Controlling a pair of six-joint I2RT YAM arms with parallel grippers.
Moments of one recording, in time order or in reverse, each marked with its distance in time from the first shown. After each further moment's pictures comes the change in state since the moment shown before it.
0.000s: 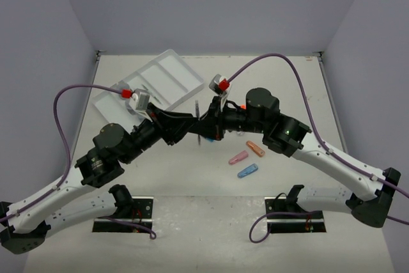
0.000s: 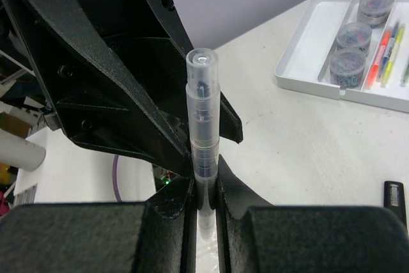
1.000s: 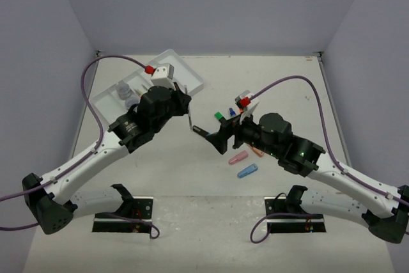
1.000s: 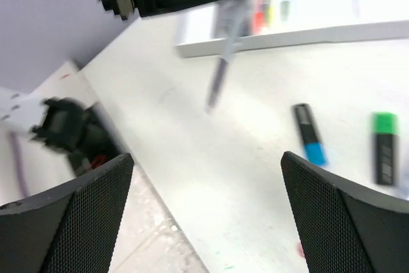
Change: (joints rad) left arm 0.145 0.389 0.232 -0.247 -0.230 0.005; right arm 0.031 -0.197 -0.254 -0.042 0.375 0.001
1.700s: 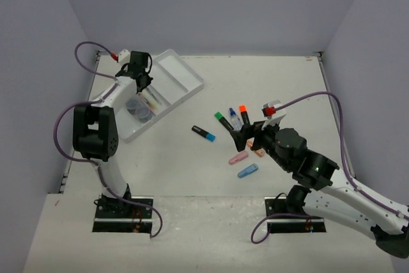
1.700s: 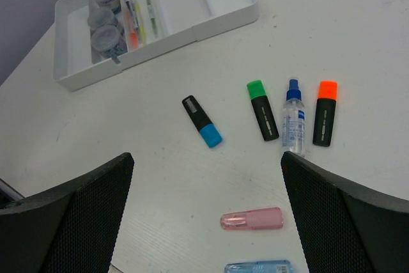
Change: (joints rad) left arm 0.691 0.742 0.335 -0.115 -0.077 -0.190; right arm -0.026 -0.289 -0.229 -0.061 0.433 0.017
